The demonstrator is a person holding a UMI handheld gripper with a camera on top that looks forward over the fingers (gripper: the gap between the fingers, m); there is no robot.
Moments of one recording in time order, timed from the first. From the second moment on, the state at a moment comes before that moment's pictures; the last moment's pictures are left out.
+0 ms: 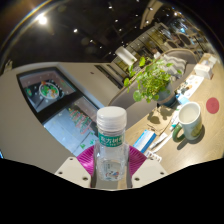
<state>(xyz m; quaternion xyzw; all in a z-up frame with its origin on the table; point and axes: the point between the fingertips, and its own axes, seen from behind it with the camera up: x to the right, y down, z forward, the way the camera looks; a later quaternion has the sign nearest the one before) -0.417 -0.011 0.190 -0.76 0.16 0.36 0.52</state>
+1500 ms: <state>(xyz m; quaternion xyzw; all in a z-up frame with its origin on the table) -0.083 0.080 0.177 -0.81 0.08 0.07 0.58</state>
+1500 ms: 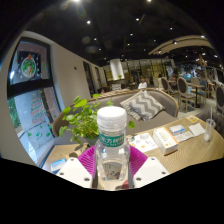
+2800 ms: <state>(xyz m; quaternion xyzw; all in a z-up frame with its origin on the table) -0.049 -0.161 0.166 -0.90 0.06 -0.01 0.44</state>
